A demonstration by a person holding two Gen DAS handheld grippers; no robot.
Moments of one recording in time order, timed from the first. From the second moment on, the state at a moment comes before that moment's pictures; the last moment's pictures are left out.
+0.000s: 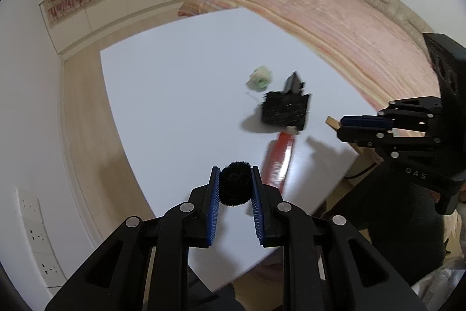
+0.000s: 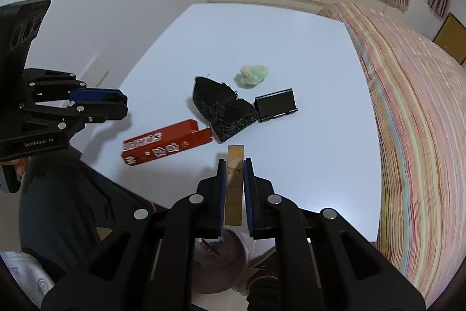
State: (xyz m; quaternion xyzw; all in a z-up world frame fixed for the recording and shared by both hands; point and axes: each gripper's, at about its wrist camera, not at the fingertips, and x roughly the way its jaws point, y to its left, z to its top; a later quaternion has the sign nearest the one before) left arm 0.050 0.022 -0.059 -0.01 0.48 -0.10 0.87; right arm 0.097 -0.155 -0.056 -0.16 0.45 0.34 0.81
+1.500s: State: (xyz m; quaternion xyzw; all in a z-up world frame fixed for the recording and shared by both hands) left arm -0.067 -0.073 -0.051 -0.01 0.46 -0.17 0.87; right arm -0.033 -0.221 -0.038 -0.11 0.44 0.41 0.79
